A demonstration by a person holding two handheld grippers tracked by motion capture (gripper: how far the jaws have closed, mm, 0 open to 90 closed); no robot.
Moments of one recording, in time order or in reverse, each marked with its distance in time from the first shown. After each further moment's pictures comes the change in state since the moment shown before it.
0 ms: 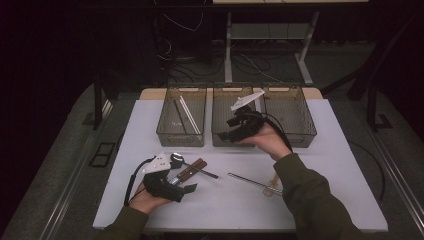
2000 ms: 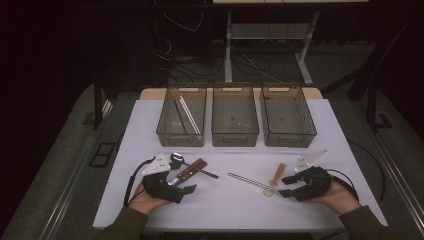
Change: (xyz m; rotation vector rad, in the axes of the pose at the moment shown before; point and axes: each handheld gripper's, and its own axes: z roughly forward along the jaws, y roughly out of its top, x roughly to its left) left arm -0.003 0.000 -0.003 0.013 0.019 0.012; right arm 0.020 -0.187 -0.093 0.188 0.058 -0.031
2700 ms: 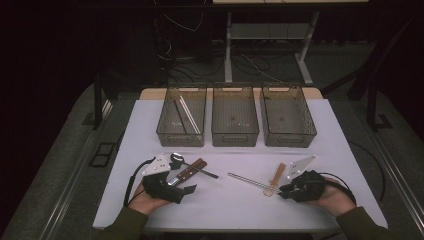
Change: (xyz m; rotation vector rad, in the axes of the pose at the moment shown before) left arm -0.001 0.000 0.000 0.000 -0.002 0.003; right arm 0.003 -0.001 0.015 0.124 -0.042 -0.106
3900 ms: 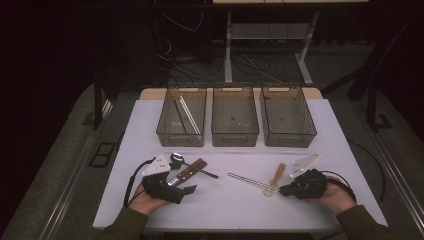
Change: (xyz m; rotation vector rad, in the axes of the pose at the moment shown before) left arm -0.001 0.000 -0.001 -0.004 -0.002 0.000; right arm -0.008 -0.004 -0.003 -0.060 0.058 -0.009
